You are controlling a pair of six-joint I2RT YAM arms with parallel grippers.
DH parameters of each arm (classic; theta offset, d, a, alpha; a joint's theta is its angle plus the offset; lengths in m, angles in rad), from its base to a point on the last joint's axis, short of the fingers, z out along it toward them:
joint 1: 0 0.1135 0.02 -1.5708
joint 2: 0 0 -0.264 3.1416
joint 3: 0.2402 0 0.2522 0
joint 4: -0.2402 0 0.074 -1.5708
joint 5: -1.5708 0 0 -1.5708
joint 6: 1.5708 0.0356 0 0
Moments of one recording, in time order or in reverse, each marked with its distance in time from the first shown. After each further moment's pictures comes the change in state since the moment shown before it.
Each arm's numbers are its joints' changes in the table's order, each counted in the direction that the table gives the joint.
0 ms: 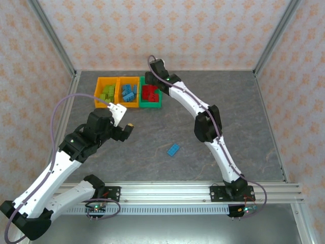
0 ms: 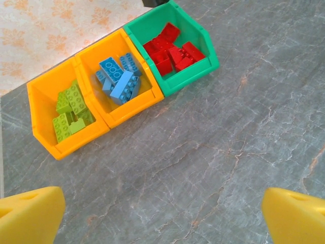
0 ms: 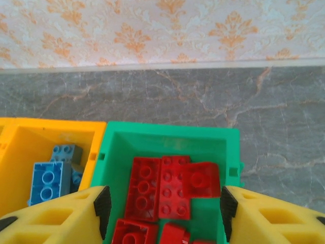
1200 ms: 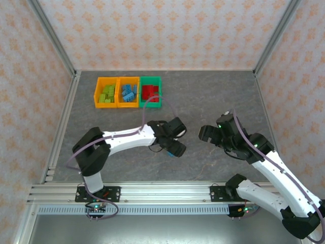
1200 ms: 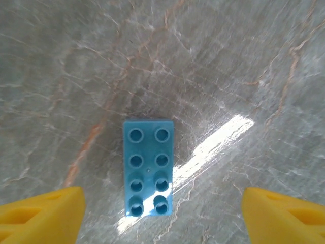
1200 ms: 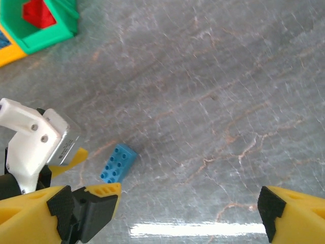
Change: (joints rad) left arm -0.426 0.953 0.282 0.111 -0.289 -0.474; right arm 0.001 -1.688 -1.466 -0.487 0.048 0.362
